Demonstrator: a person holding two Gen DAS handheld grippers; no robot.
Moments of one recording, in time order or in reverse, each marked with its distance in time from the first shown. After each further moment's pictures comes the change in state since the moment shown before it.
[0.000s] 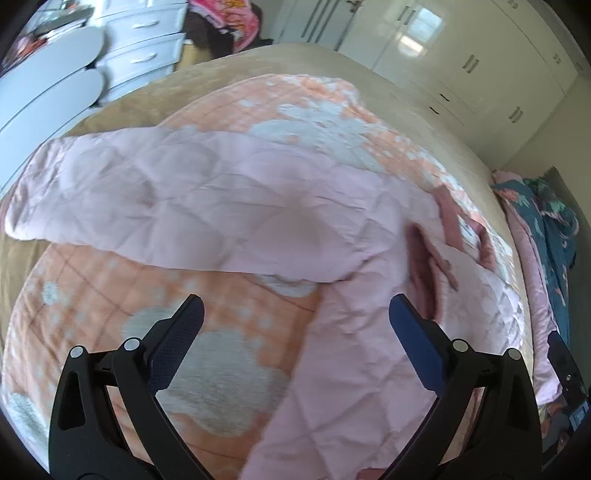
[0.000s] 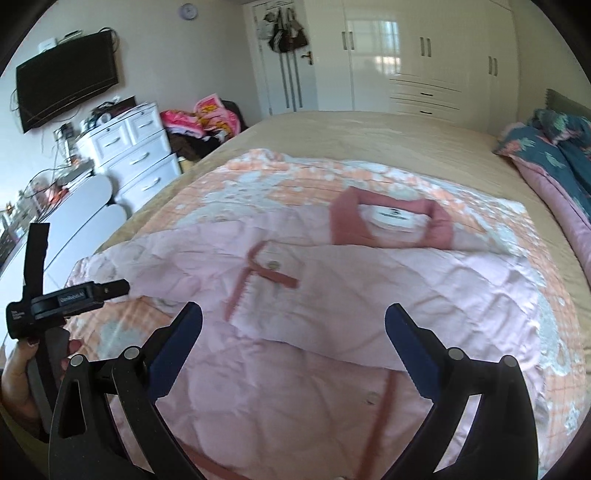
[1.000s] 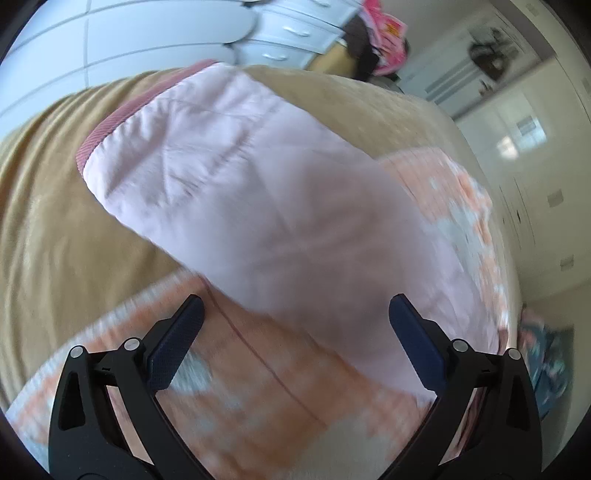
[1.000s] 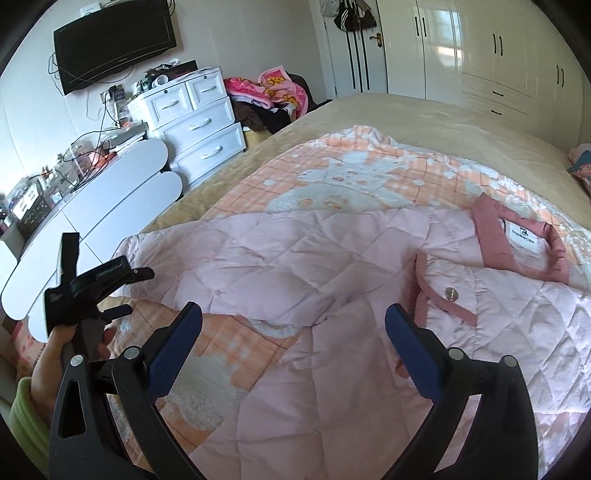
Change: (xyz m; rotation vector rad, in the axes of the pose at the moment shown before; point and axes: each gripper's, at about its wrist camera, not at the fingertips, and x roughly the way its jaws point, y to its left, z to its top) left arm 0.016 0.202 0.031 -0.543 -0.069 0.084; right arm 0.085 0.128 0.022 -0.101 0.086 0.183
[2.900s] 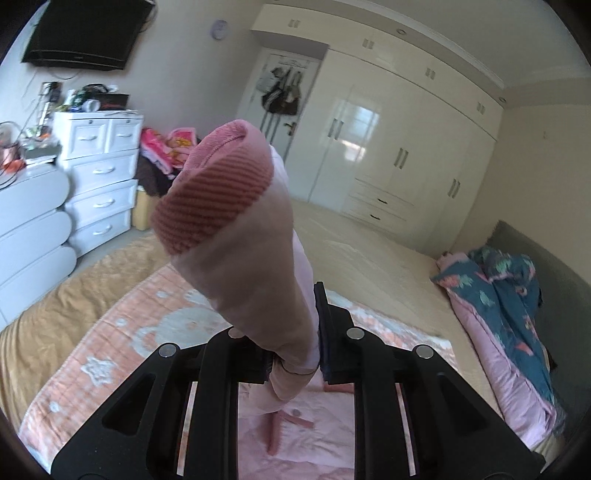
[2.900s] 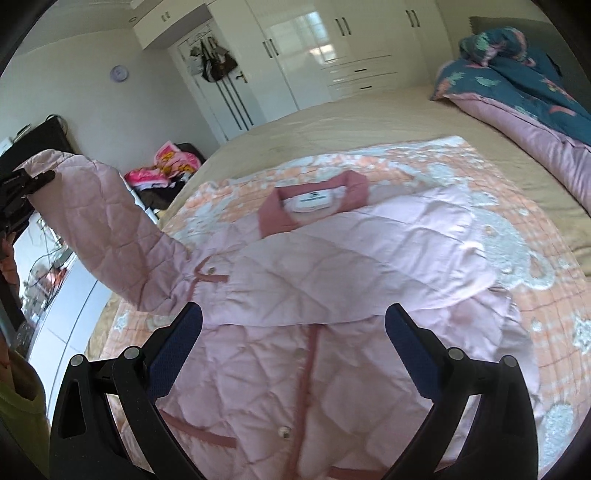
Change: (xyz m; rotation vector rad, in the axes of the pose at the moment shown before) left arm -0.201 -0.330 -0.157 0.673 -0.399 -0.368; right arm -0.213 -0.221 -0.124 0.455 -0.181 -0.192
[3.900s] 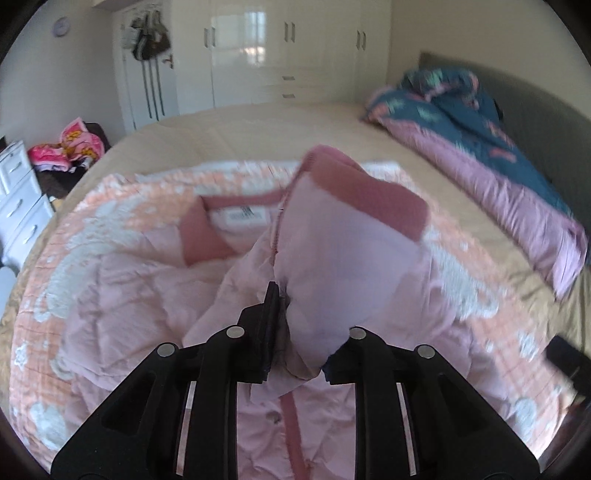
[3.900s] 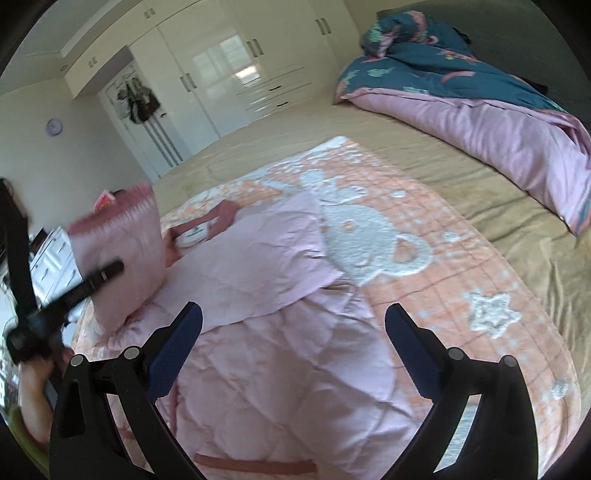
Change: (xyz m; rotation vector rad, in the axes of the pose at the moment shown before) left arm 0.099 -0.187 -0.223 0.485 0.396 -0.130; right arm -0.064 -0.160 -0.016 0.209 -0.090 -0.203
